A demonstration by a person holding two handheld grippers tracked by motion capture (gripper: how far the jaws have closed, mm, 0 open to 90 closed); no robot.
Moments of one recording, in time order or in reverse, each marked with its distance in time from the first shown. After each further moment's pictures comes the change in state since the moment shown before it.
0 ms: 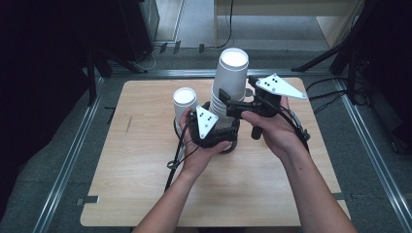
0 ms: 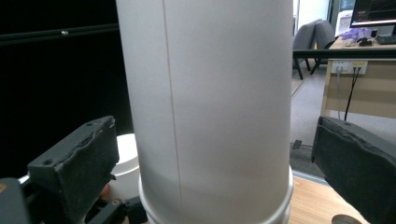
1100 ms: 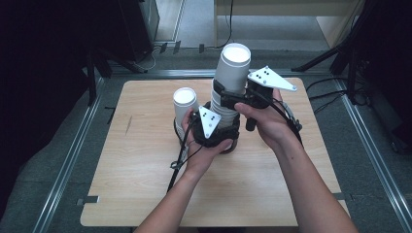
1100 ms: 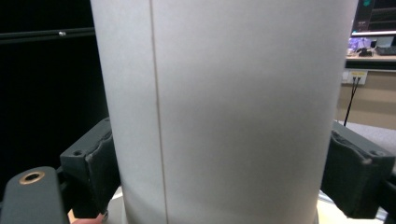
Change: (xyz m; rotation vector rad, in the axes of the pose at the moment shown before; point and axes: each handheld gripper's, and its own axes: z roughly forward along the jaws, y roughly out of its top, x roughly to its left) left arm -0.003 -0.002 0.005 0.012 0.044 0.006; right arm 0.002 0.007 0.022 -0.023 -0.001 -0.028
